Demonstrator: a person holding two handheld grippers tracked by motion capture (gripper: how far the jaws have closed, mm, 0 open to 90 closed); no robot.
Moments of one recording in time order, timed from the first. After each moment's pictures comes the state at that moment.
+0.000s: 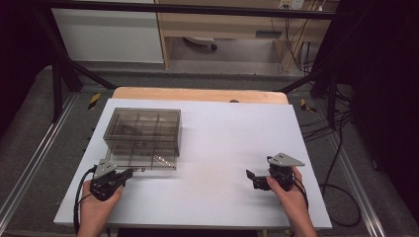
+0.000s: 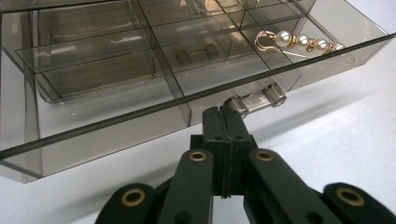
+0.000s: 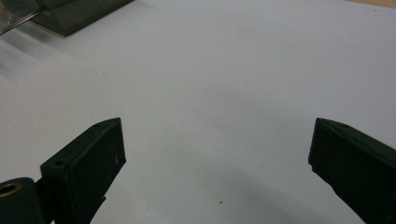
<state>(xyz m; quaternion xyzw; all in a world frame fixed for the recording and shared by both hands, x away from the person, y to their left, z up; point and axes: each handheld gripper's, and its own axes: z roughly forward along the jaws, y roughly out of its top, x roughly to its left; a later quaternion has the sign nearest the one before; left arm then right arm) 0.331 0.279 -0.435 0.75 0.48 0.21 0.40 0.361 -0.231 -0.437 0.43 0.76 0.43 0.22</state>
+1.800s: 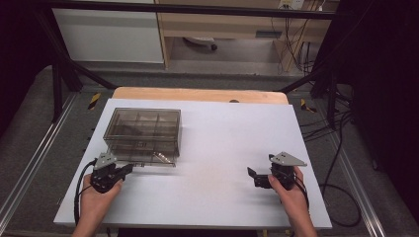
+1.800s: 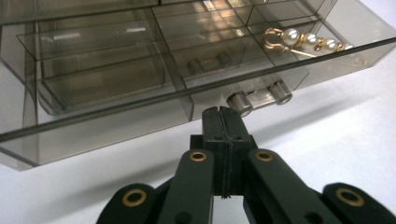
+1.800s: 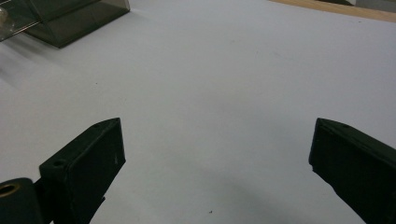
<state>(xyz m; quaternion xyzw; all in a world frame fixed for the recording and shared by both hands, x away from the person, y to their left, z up) 0.352 0.284 -0.431 0.75 0.49 0.20 0.39 0.363 -0.235 -0.436 0.43 0.75 0.45 0.23</state>
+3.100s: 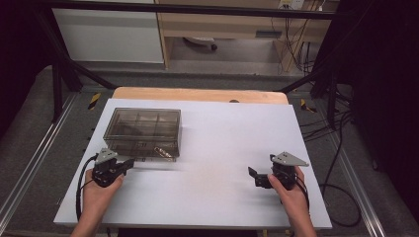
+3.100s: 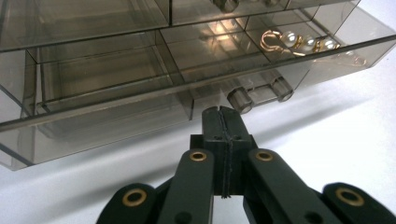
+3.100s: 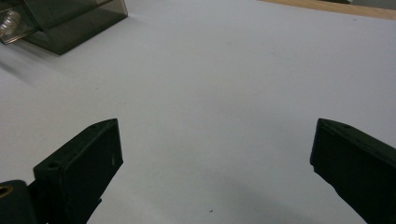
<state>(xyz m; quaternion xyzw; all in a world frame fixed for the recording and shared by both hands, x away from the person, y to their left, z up) 0.367 0.285 -0.434 0.75 0.49 0.20 0.40 0.362 -0.237 -0.434 0.44 0.74 0.45 0.23</state>
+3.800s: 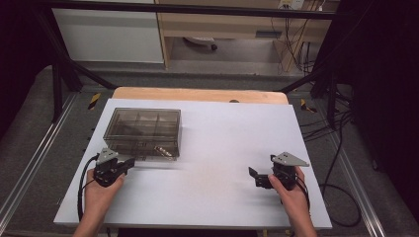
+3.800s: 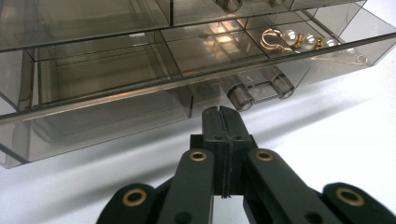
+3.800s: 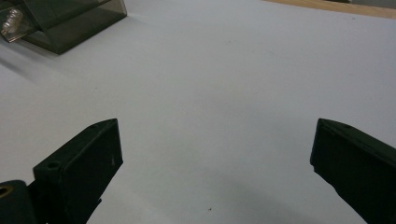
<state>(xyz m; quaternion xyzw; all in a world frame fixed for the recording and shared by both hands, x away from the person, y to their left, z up) 0.369 0.284 -0.437 0.74 0.49 0.20 0.41 0.361 -0.238 -0.434 0.44 0.74 0.45 0.23</state>
